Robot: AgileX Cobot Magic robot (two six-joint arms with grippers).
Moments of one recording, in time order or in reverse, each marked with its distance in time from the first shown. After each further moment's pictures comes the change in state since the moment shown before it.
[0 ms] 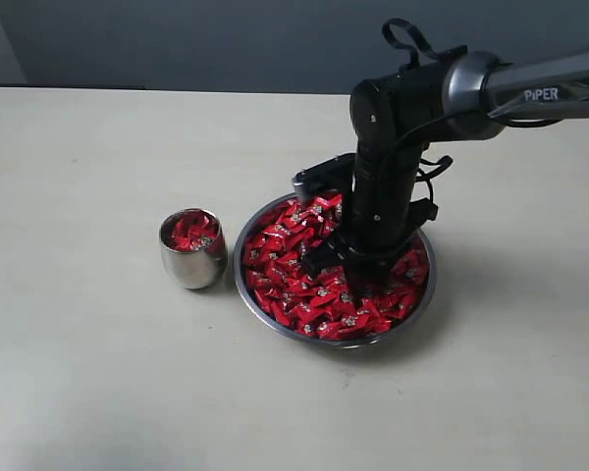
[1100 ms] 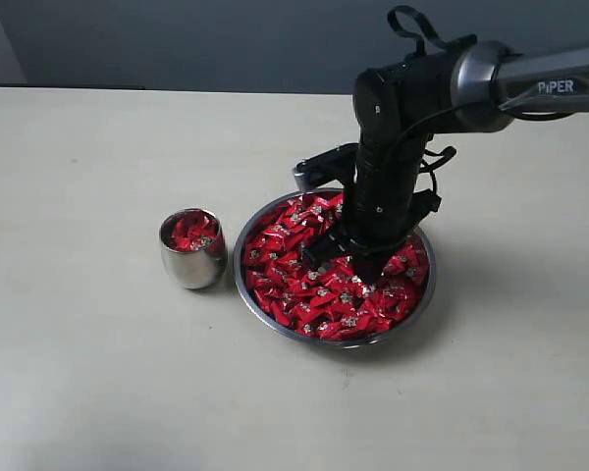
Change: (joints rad) left arm 0.000 0.000 0.000 0.000 0.000 0.000; right arm 0.000 -0.033 0.000 -0.017 -0.005 0.012
